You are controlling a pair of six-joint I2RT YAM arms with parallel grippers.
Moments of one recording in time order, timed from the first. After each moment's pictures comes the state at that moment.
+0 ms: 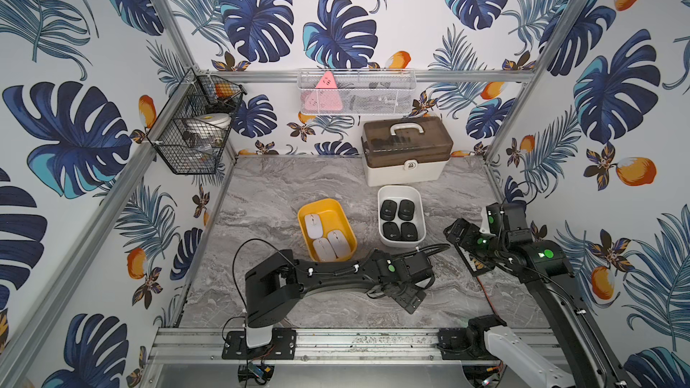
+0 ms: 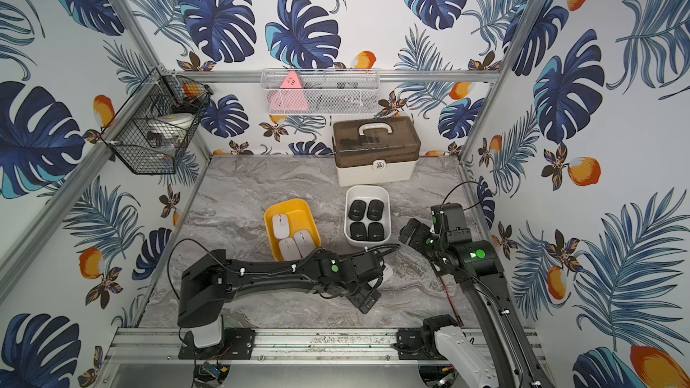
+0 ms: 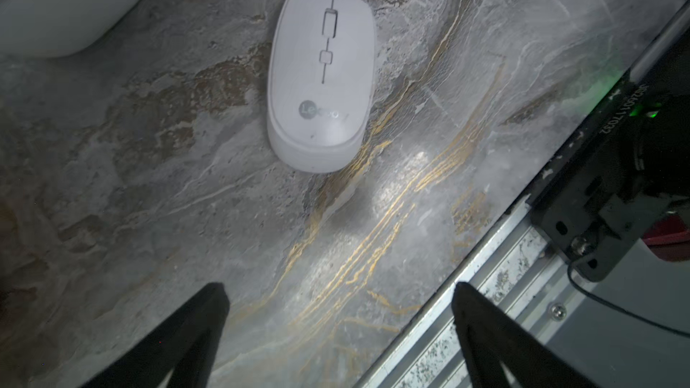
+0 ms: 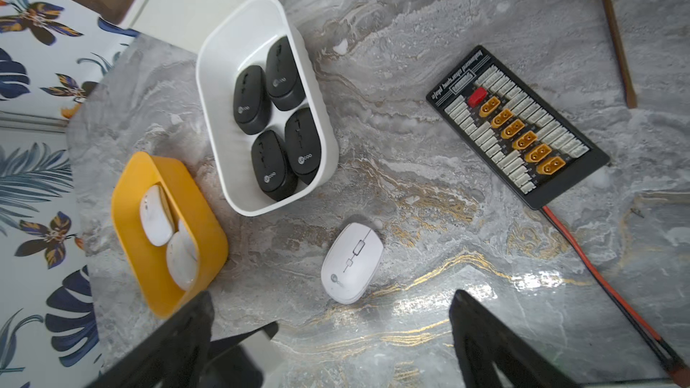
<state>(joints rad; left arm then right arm) -1.22 1.89 1.42 -0.71 -0.08 -0.47 0.19 0.87 1.07 -1.10 -0.04 0.70</state>
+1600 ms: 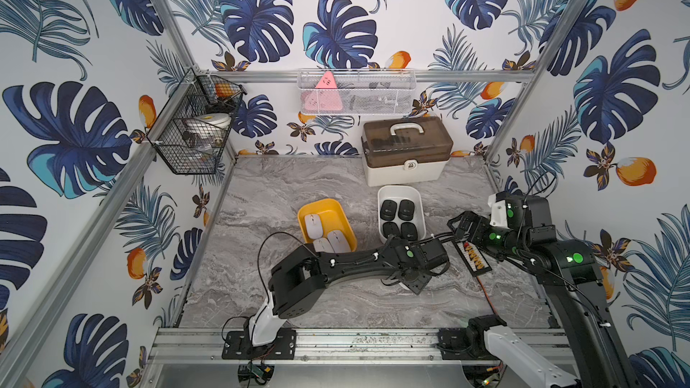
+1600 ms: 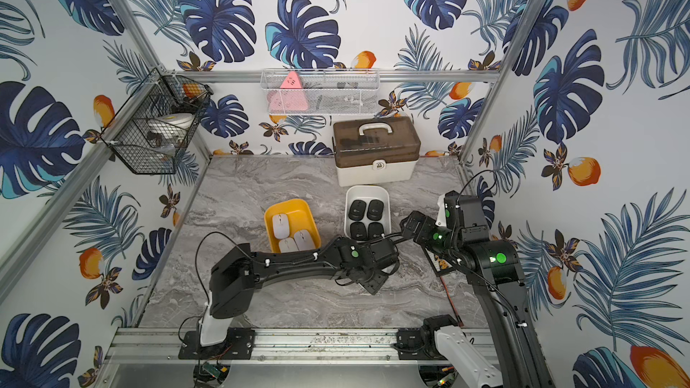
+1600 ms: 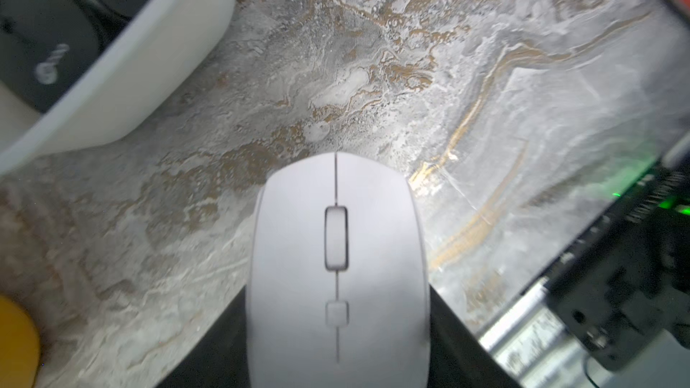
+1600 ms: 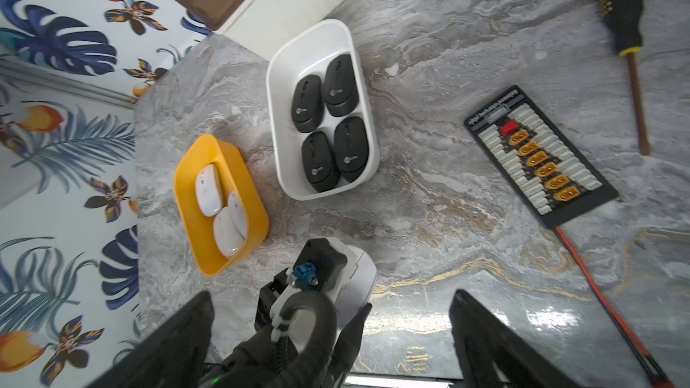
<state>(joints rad) -1.17 2.00 1.65 -0.85 -0.12 -0.49 0.18 0.87 1.25 -1.17 -0.16 0.60</state>
